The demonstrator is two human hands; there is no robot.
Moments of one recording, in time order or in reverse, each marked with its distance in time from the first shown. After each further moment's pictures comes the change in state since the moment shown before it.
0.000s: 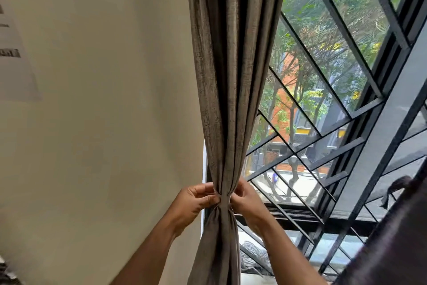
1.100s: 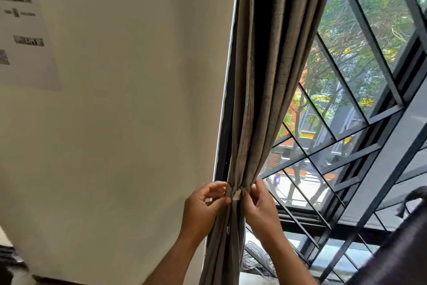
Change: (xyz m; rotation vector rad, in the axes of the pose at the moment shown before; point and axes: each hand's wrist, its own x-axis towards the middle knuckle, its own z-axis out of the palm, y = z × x) left_hand -0.031 -0.011 0.022 0.135 0.378 0.181; right_hand -0.033 -0.001 0.019 -0.171 0.211 -0.165
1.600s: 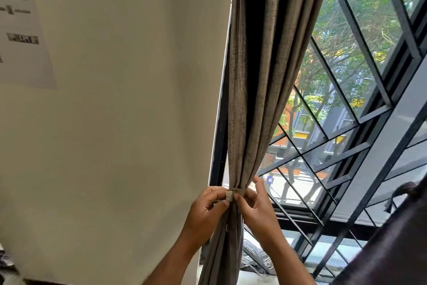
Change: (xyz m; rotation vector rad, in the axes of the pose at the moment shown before) left_hand -0.015 0.001 0.002 0.026 -0.191 0.078; right_hand -0.017 -0.011 -0.006 0.126 -0.076 0.079
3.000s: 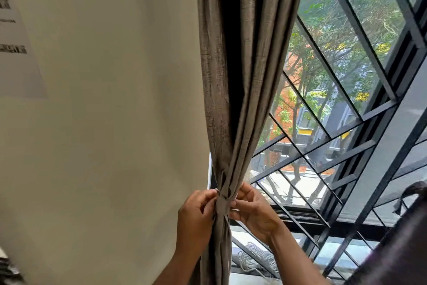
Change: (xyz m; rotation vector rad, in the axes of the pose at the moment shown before) left_hand 0.005 0.003 0.004 0.290 0.342 -0.010; right_hand 0.043 0.012 -0.015 0.483 -0.394 0.207
